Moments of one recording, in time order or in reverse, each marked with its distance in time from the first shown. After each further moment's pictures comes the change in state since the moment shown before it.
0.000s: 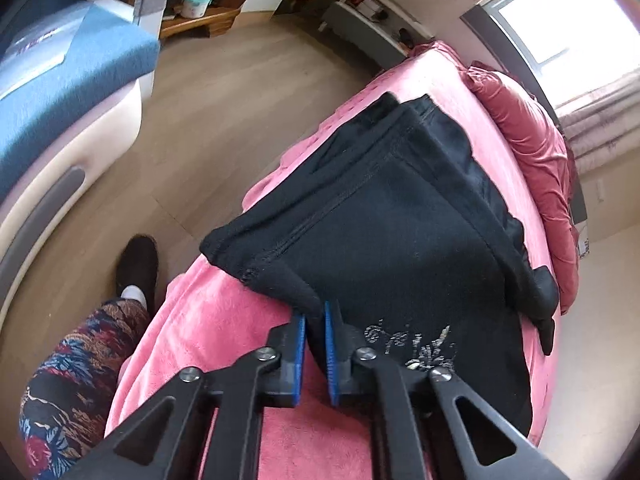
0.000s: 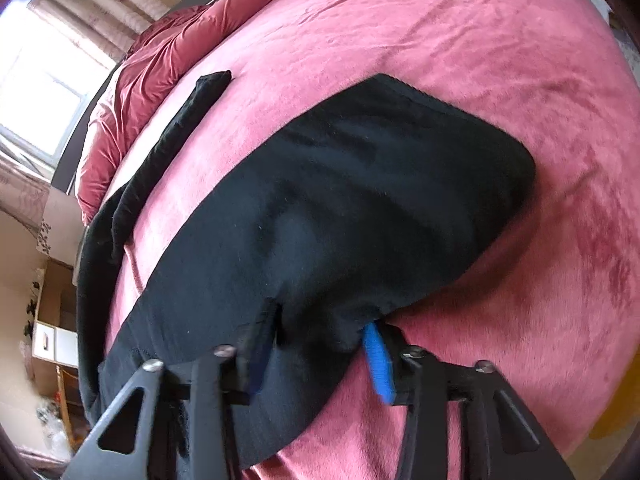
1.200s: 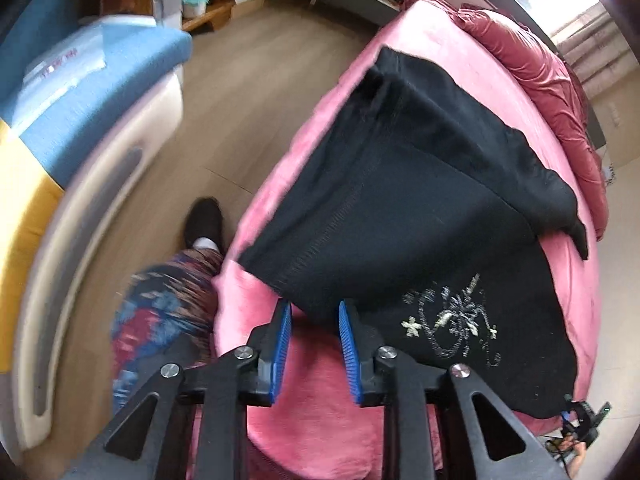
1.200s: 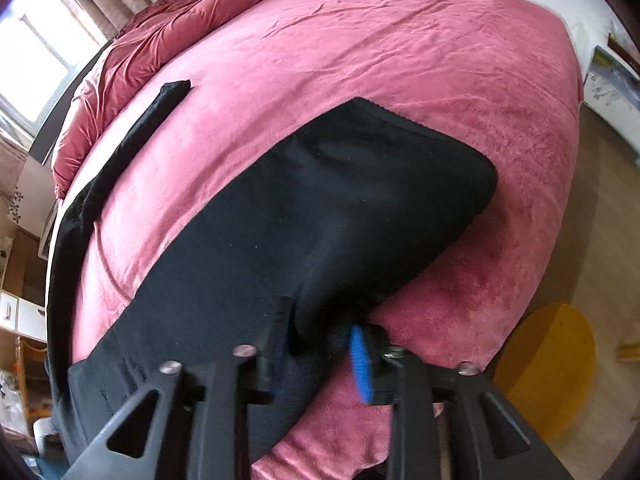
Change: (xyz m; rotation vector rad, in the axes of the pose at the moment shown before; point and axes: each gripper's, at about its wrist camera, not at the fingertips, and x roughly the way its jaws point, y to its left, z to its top) left arm -0.085 0.025 -0.064 0.178 0.107 0.176; right arm -0.061 -0.044 -0.017 -0.072 -0.004 -0.163
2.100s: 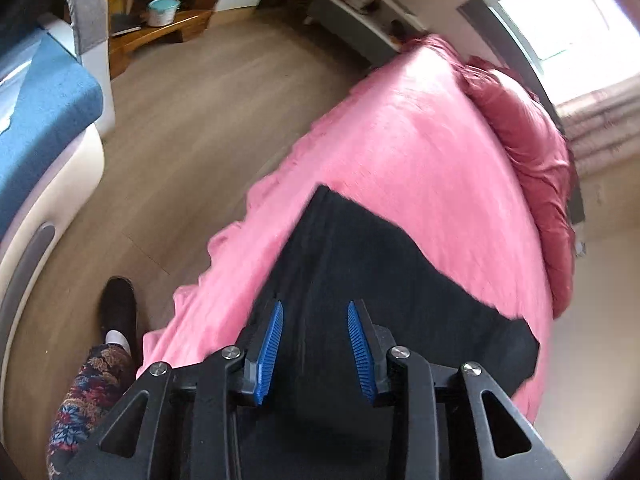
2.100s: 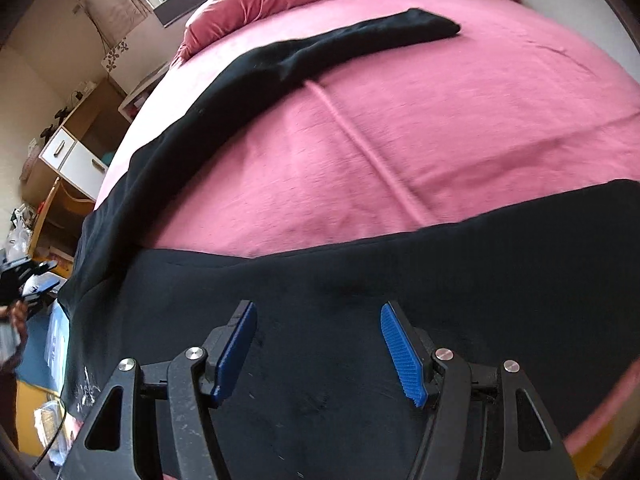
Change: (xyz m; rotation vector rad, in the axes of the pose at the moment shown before) left arm 0.079 -0.074 0.211 -0.174 -0.041 -0.188; right arm 0.039 0.233 -0.077 -0.493 0.126 0.212
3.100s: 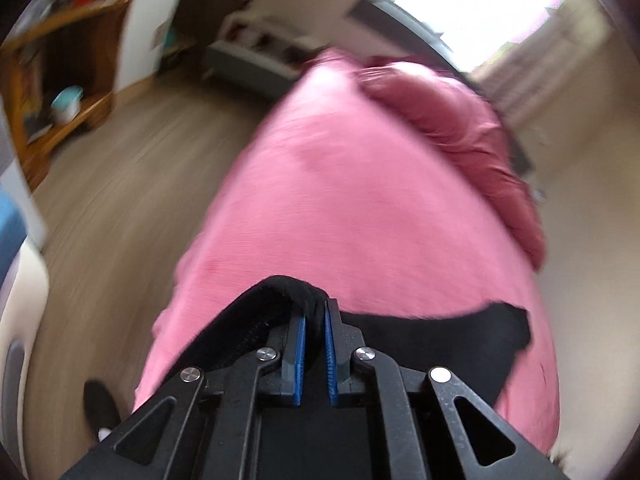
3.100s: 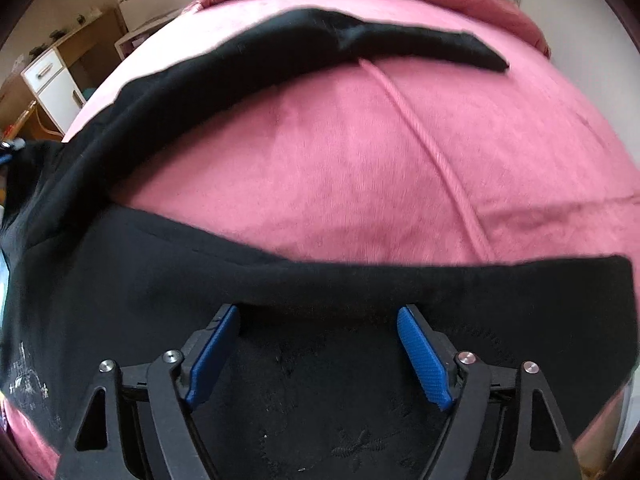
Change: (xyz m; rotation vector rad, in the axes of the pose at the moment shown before) left arm -0.026 -0.084 -0.014 0.380 -0.158 -0.197; right arm 0.047 0.083 -0.001 -0.236 0.020 -0.215
